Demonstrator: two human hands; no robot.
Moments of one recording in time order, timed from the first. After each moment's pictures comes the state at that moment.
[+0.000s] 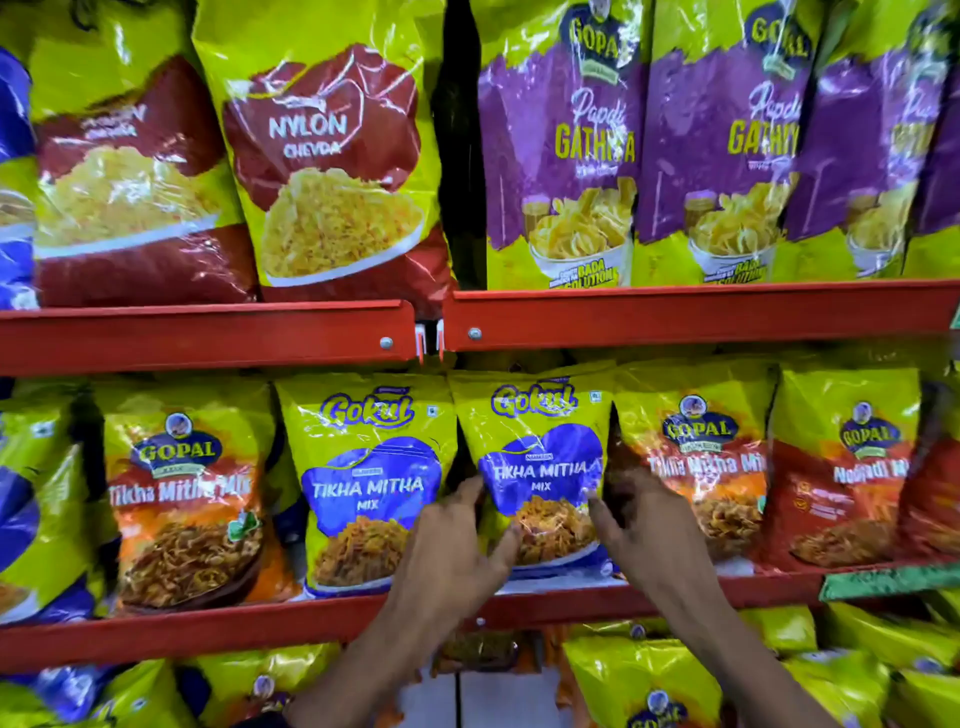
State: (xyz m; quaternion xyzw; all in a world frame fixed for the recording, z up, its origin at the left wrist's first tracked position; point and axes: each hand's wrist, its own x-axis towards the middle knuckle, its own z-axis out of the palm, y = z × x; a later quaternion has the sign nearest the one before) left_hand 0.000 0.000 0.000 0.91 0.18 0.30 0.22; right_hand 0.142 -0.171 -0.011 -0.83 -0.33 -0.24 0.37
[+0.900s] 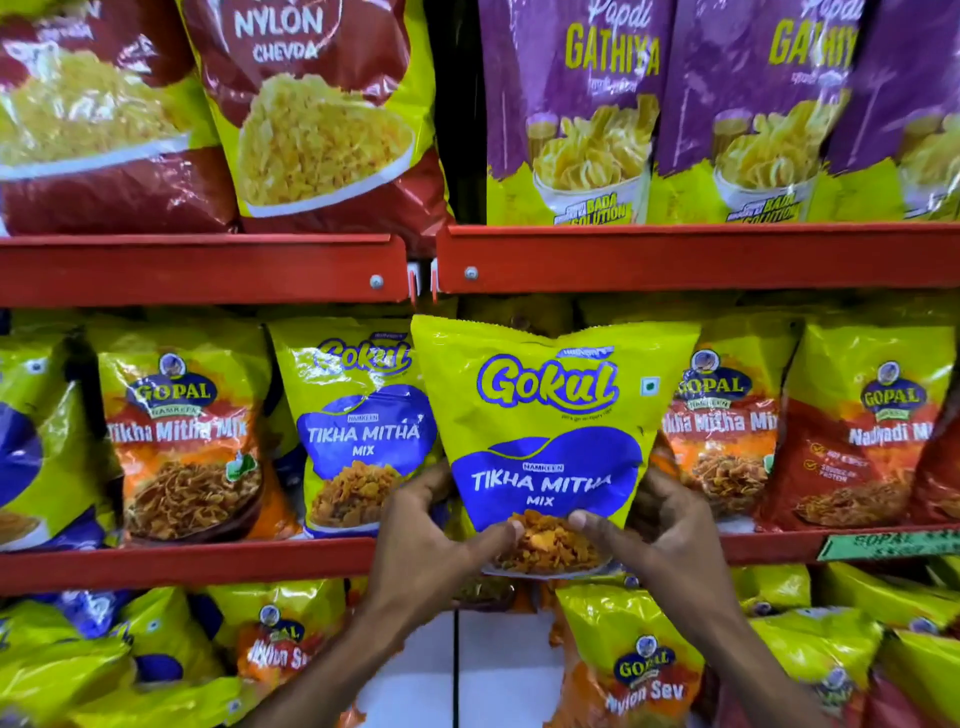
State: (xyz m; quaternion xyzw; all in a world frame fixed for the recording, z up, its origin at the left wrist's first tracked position) left_hand -0.044 -0.023 -0.008 0.76 0.15 0.35 0.52; right_hand 0.084 -0.202 -0.011 -0.64 -0.37 0.05 0.67
